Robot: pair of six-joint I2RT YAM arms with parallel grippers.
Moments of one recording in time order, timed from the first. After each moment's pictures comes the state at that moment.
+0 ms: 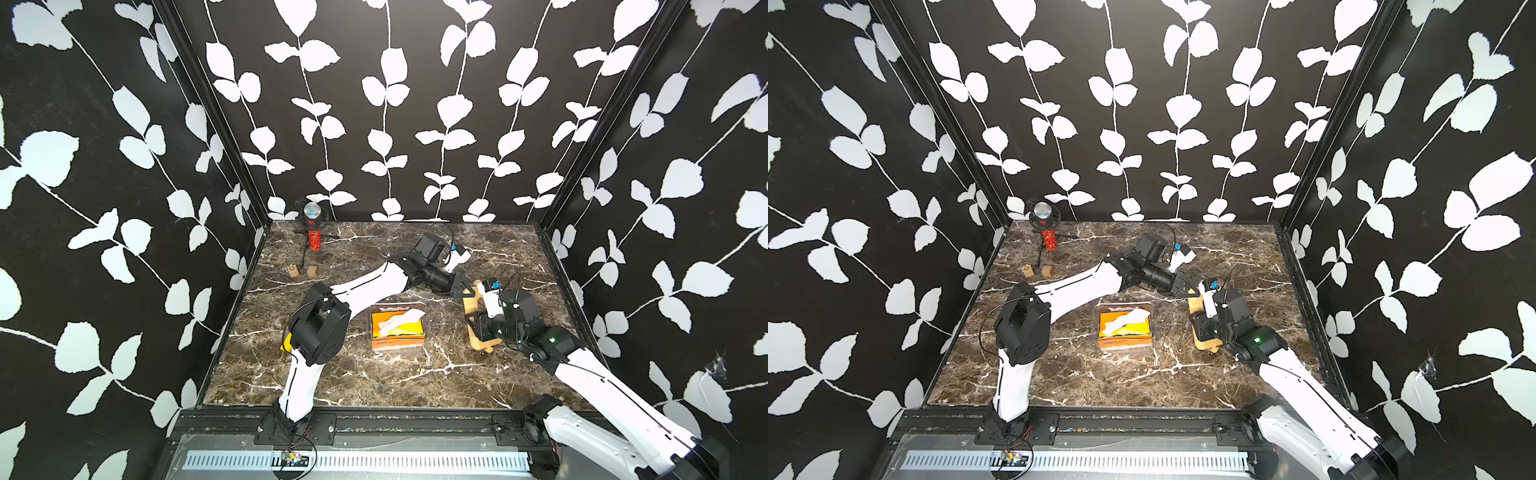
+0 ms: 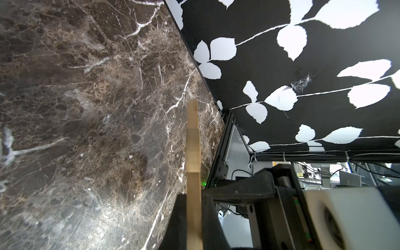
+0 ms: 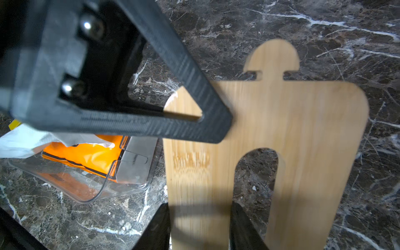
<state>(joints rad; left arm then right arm) -0.83 2.04 1.68 -0.33 0.81 -0.55 0.51 0.88 0.68 -0.53 -0.09 0.24</state>
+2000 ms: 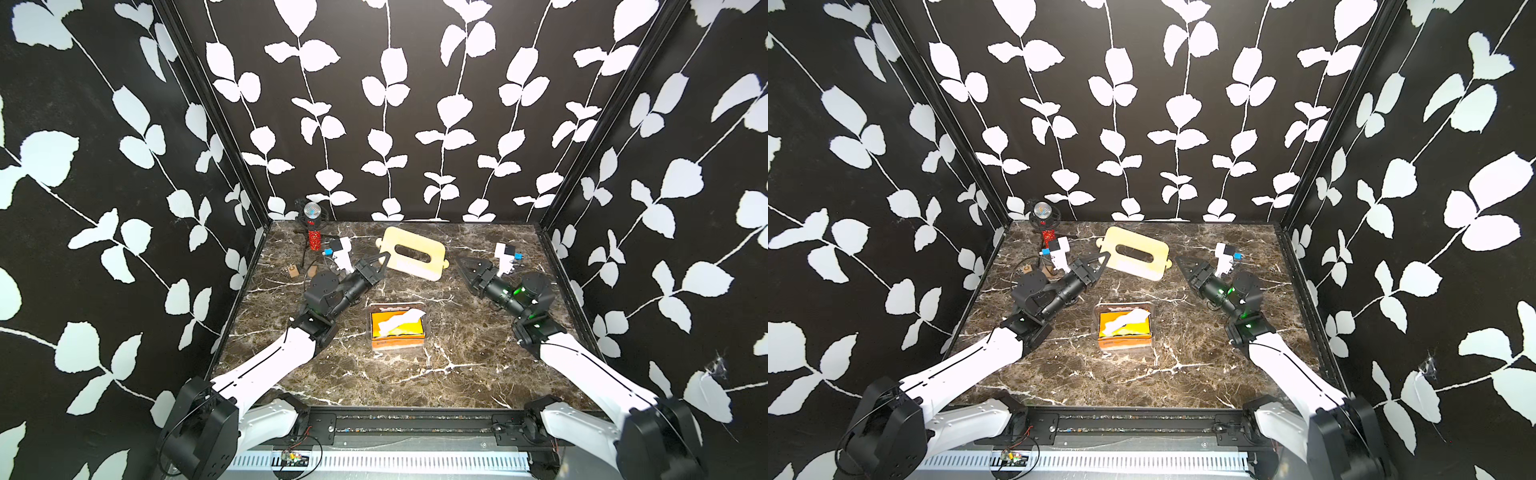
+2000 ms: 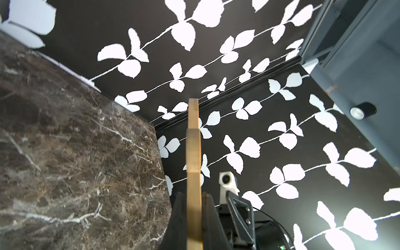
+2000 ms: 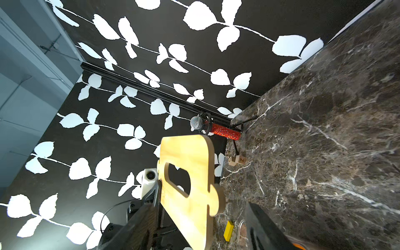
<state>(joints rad) -0.57 1.14 0.65 0.61 0.21 -1.18 0.34 1.13 0.60 0.59 -0.54 1.24</state>
